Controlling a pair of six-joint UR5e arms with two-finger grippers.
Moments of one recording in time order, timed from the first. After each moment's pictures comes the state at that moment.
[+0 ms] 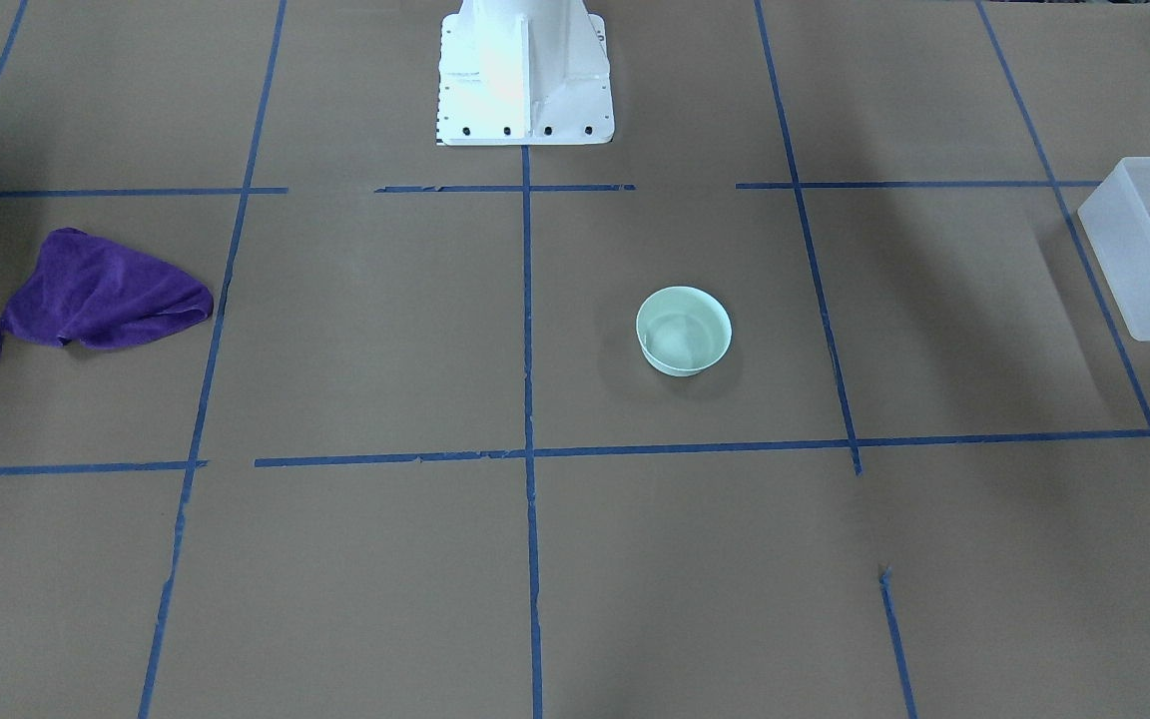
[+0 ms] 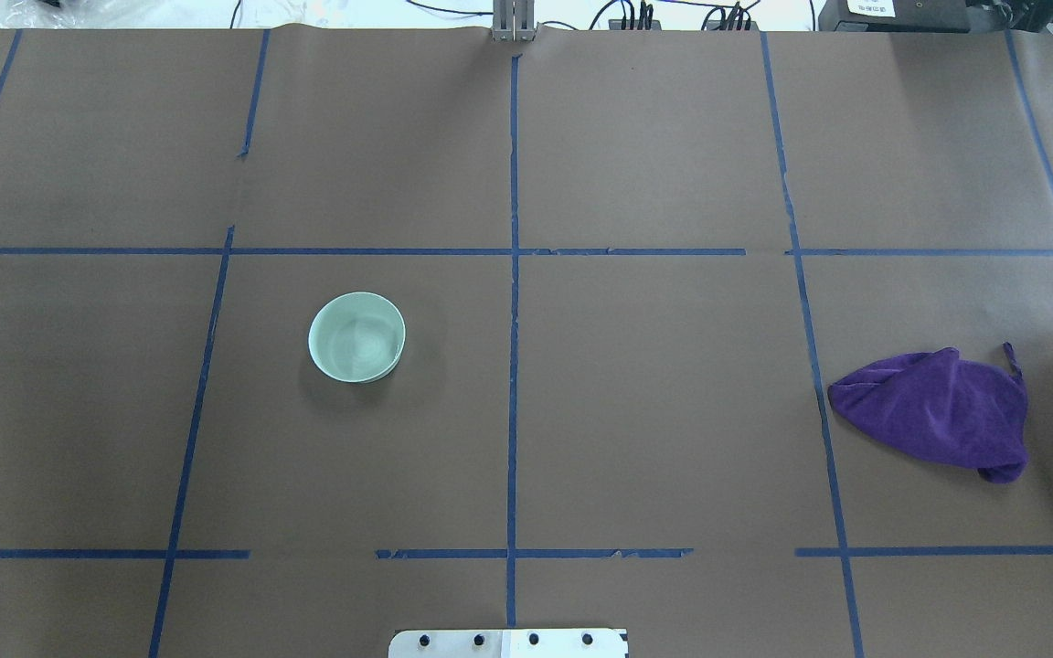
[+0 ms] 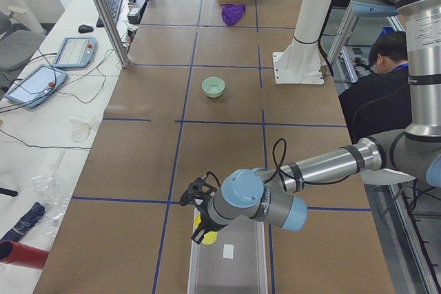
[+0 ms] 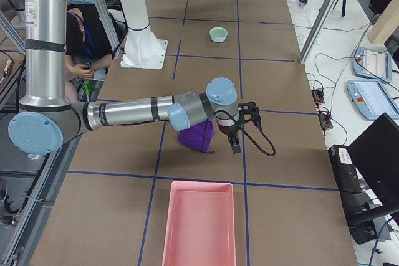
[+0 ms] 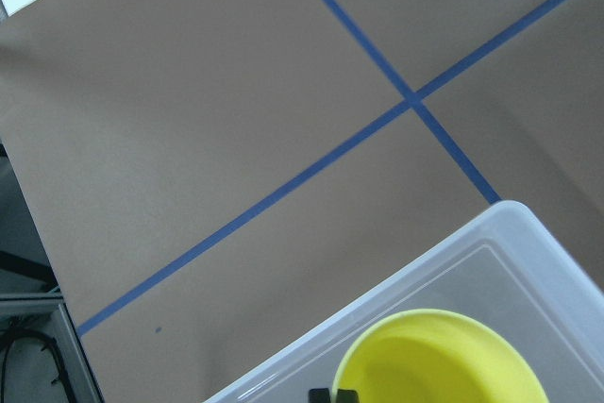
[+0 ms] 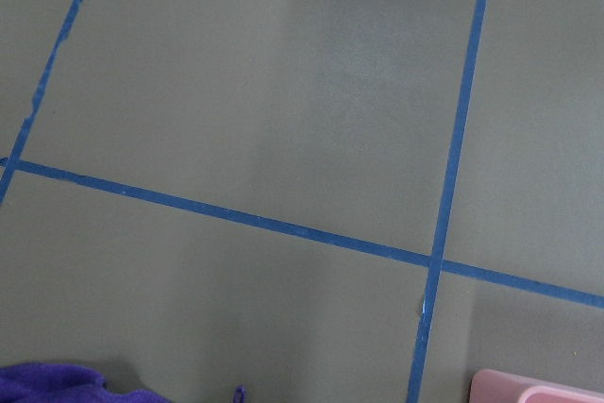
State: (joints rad) left arm -1.73 -1.35 -1.45 -2.33 -2.29 0.35; right arm 1.48 -1.65 1.80 -1.29 2.34 0.14
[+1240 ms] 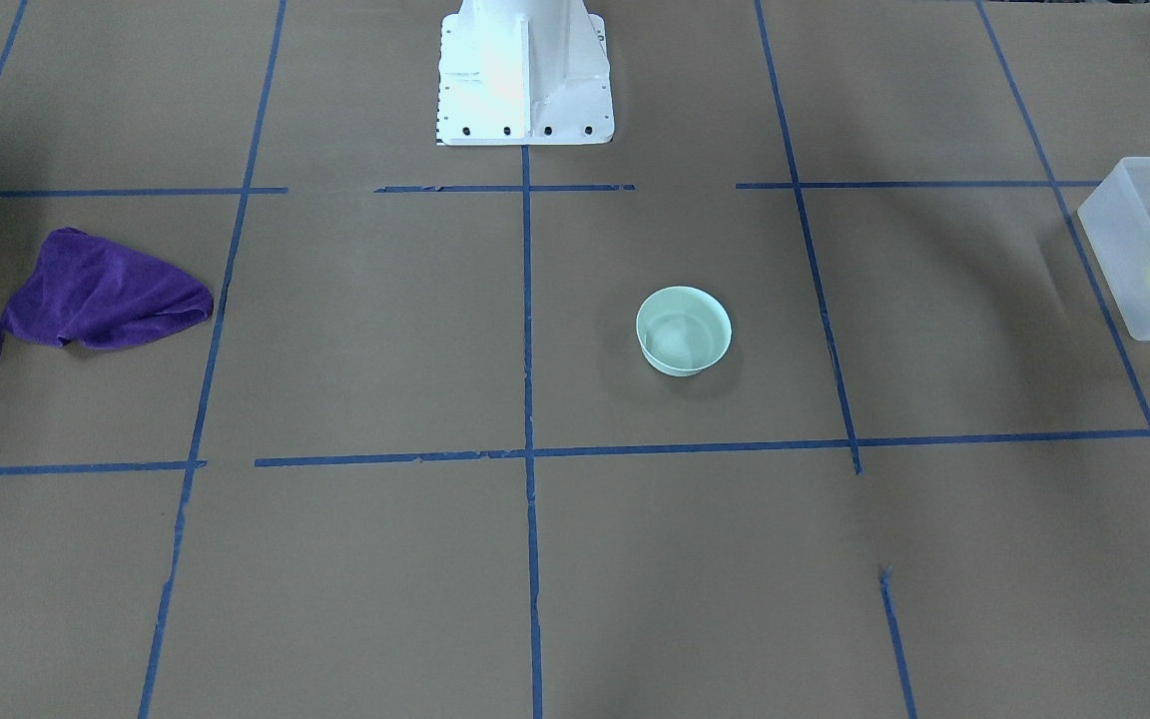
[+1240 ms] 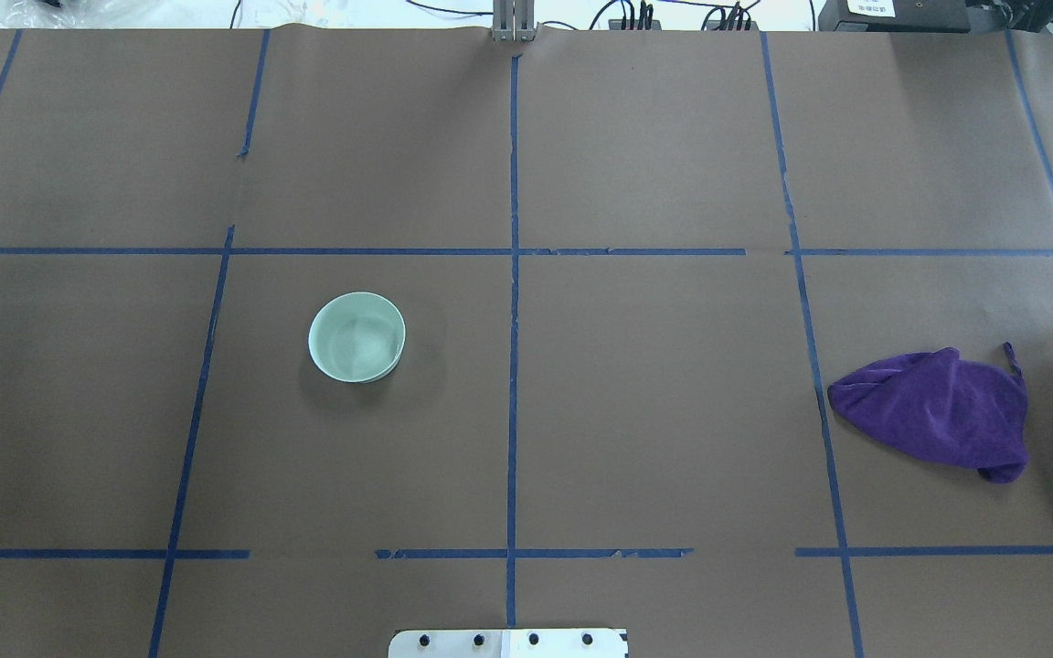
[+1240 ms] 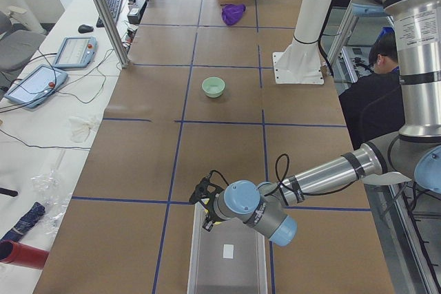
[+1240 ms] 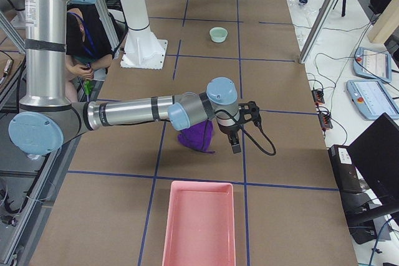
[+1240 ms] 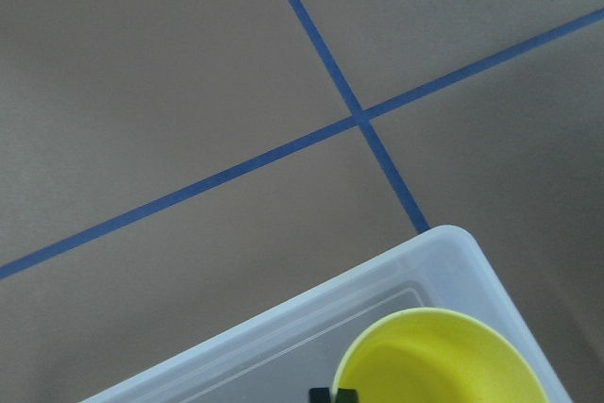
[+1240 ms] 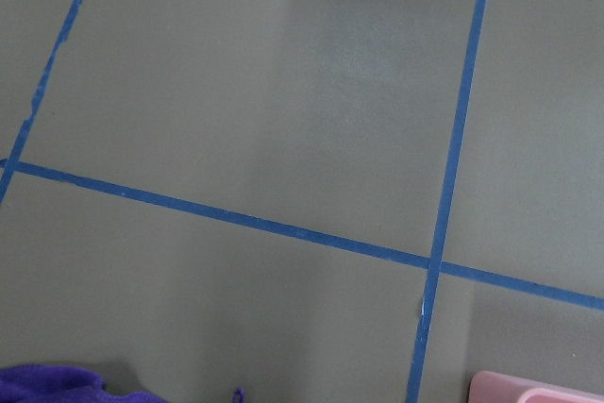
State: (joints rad) left arm -1.51 -1.34 -1.34 -2.60 -2.39 0.02; right arm 1.48 -1.65 1.80 -1.29 2.34 0.14
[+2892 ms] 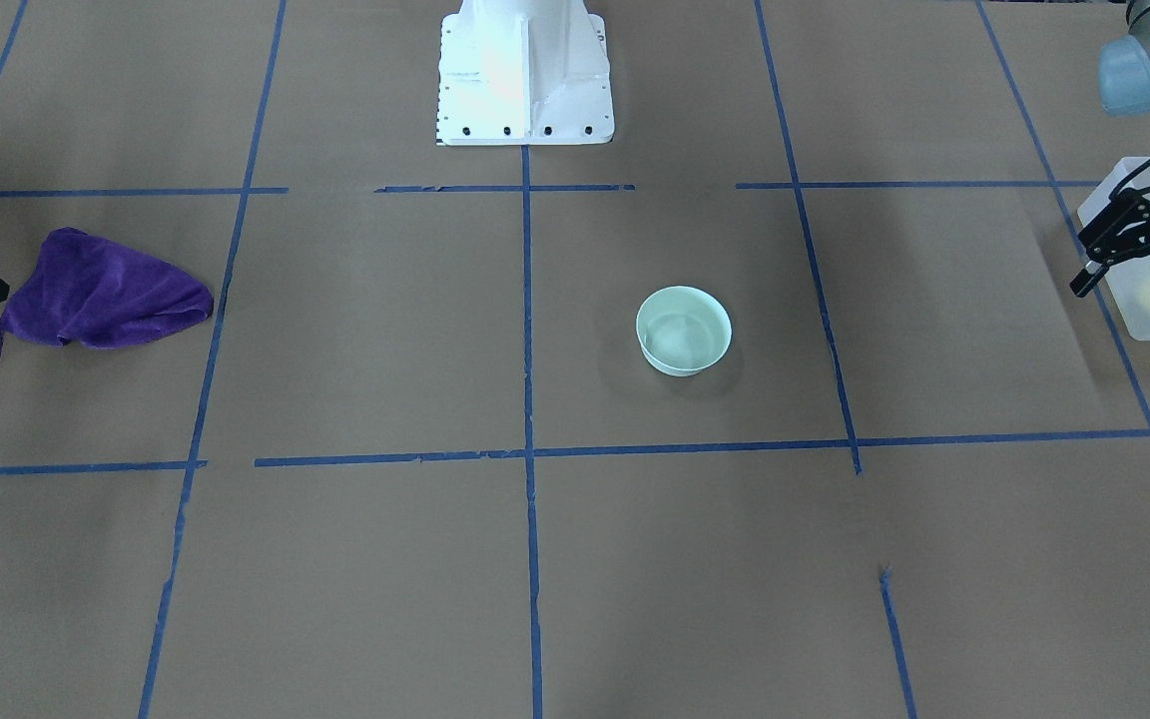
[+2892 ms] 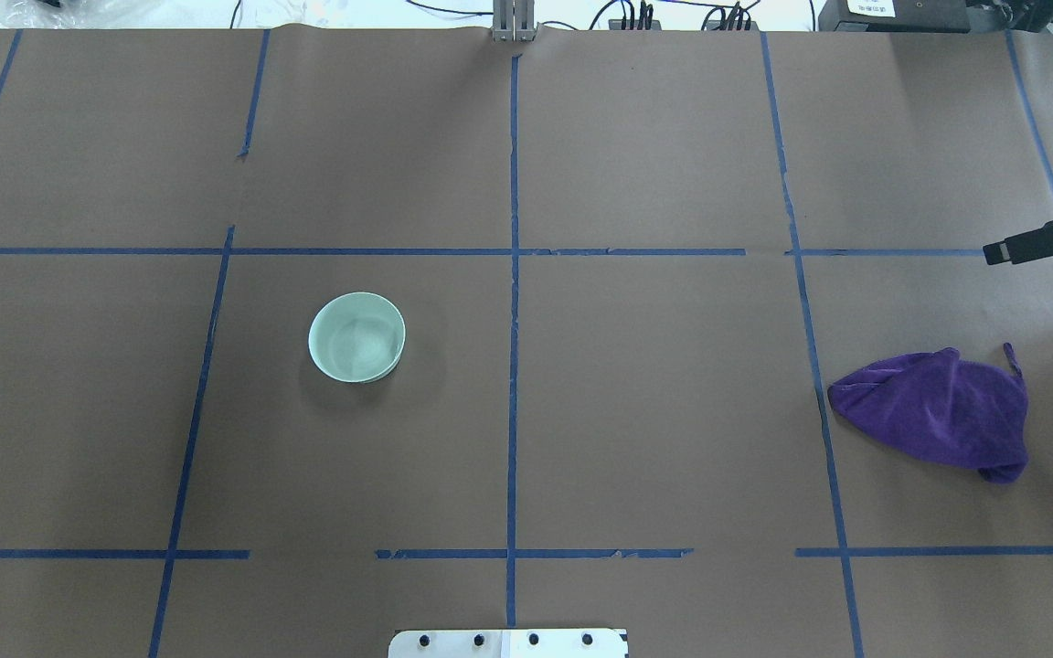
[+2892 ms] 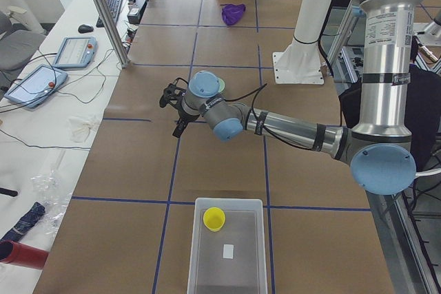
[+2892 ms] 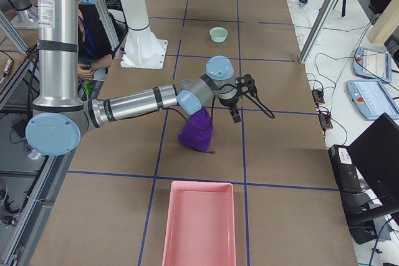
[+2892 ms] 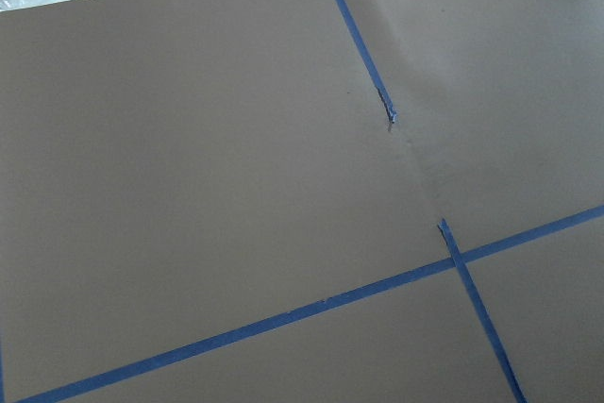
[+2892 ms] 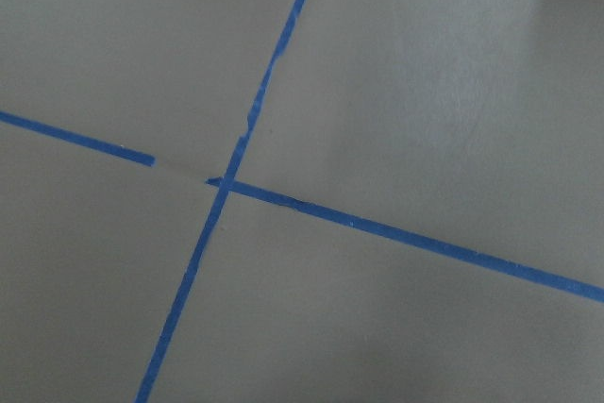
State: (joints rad) left arm -1.26 -1.55 -1.80 -2.27 -2.27 -0.53; right arm 1.12 -1.69 1.88 -0.98 2.20 0.56
